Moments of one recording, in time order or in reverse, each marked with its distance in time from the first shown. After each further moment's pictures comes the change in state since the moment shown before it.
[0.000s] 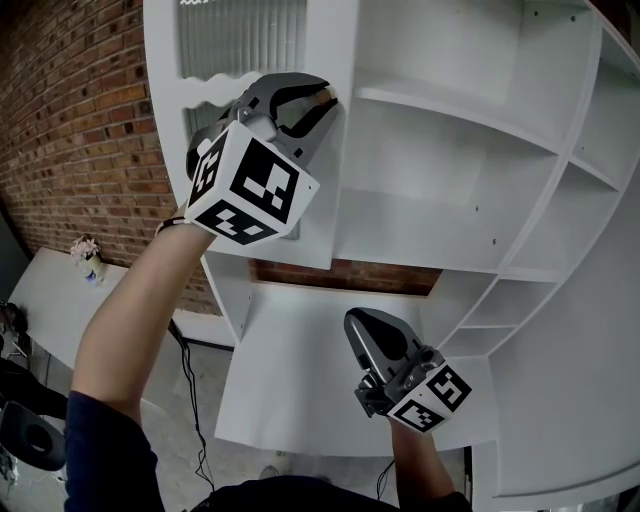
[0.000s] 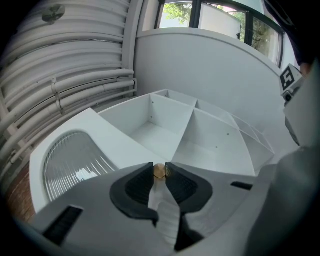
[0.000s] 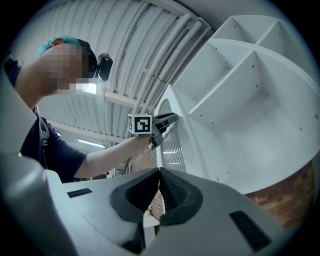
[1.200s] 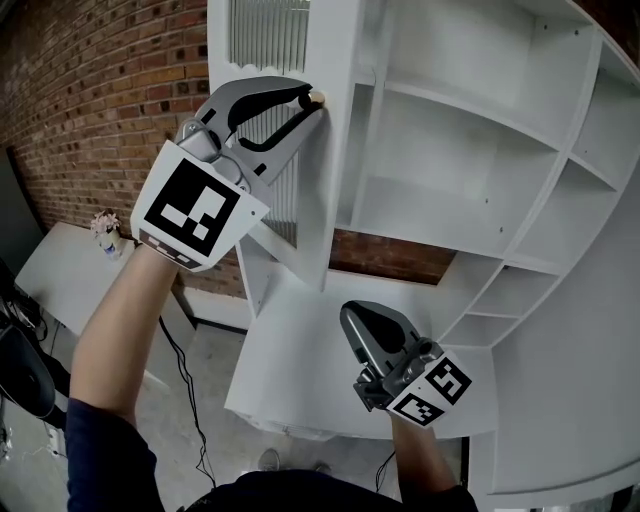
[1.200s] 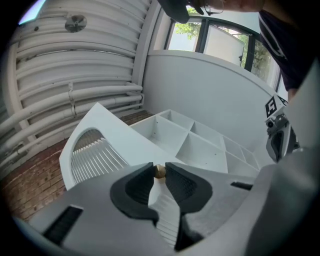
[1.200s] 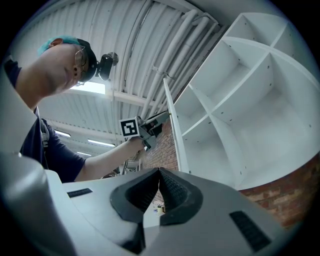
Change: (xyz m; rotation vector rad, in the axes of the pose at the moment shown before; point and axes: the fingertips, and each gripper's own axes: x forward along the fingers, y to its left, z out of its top) left arm -0.121 0.008 0.049 -0.084 -0.112 -0.014; right arm -0.014 0.068 0.008 0.008 0.031 0.113
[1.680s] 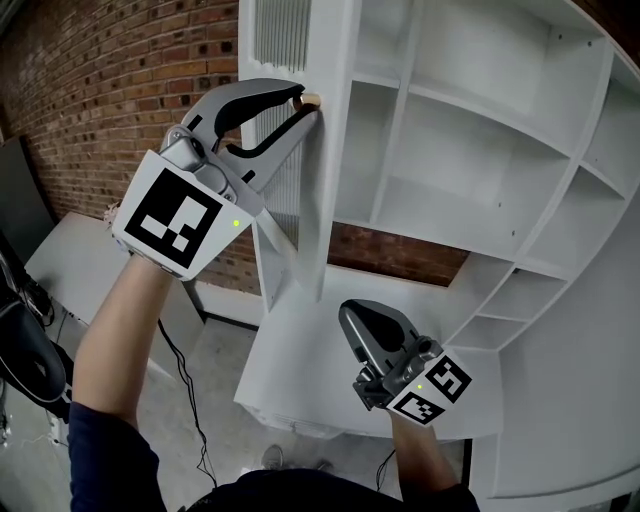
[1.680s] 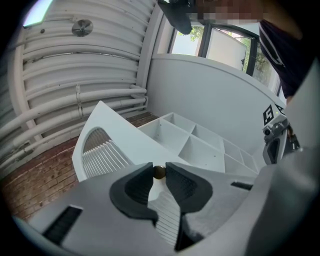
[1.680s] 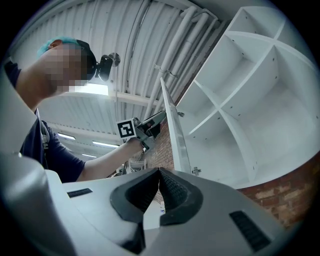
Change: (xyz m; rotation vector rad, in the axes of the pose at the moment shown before) left arm -0.065 0.019 0.001 -0.026 -0.029 0.021; right arm 0.027 0.044 -0.013 0.014 0.002 0.042
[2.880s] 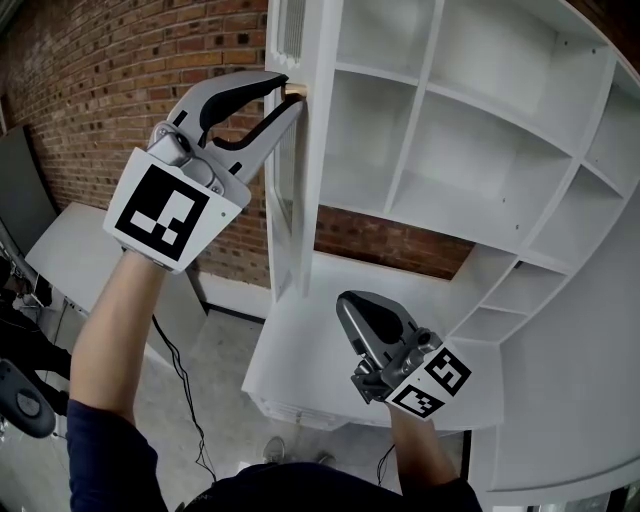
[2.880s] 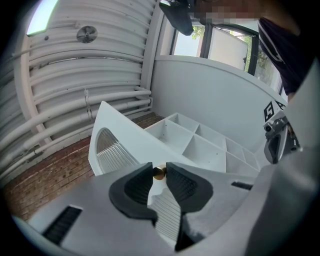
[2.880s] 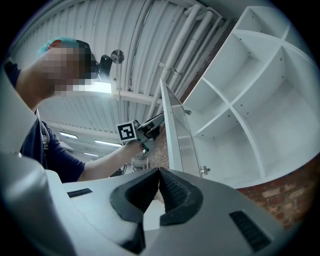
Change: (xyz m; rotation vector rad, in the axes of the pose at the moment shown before) left arm -0.062 0.025 -0.006 0.002 0.011 0.059; right arm 0.023 0.047 -0.008 -0.011 0.010 0.017
